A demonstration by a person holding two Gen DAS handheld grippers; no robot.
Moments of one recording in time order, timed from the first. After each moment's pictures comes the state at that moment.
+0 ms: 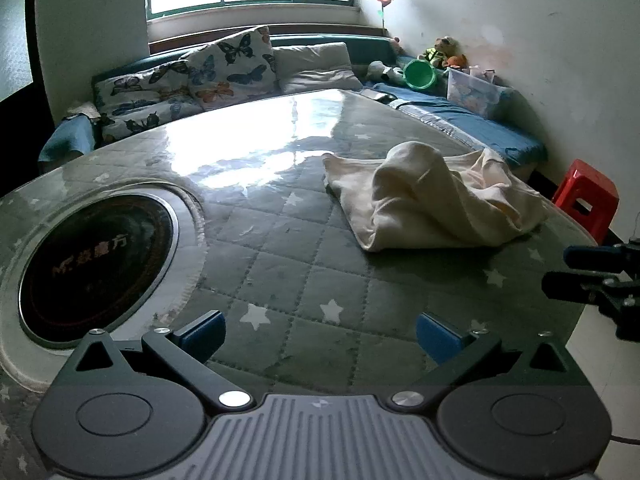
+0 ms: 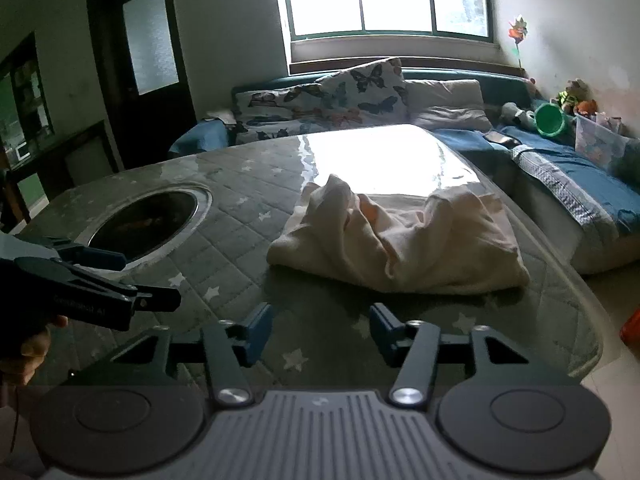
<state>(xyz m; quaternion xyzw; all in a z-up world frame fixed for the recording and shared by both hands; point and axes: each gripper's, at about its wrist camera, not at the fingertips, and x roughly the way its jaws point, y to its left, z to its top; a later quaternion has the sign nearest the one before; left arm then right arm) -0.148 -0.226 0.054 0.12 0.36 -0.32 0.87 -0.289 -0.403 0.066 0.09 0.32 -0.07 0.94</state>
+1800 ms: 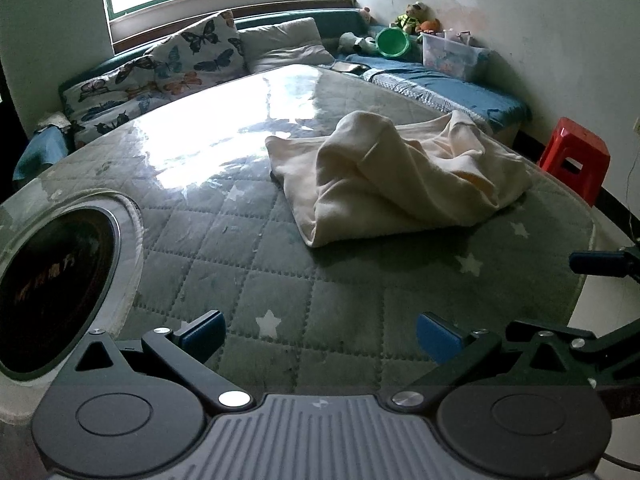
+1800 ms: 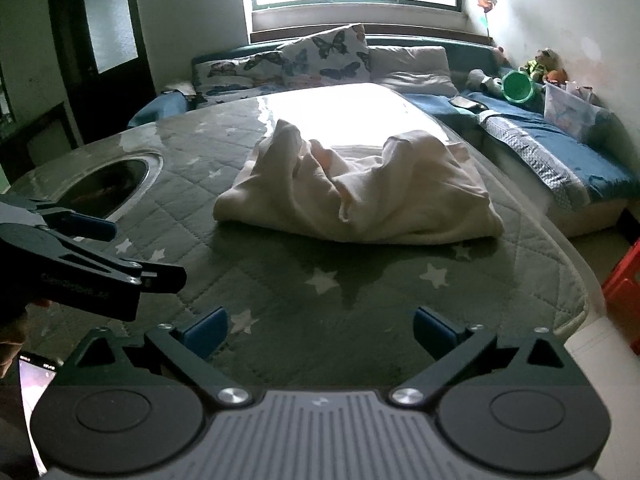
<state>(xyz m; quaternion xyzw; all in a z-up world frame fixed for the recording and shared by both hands) -0.147 -0.285 0.038 0.17 0.38 -0.34 0.84 -0.282 -0.419 0.036 0.09 0.37 -0.13 0.92</state>
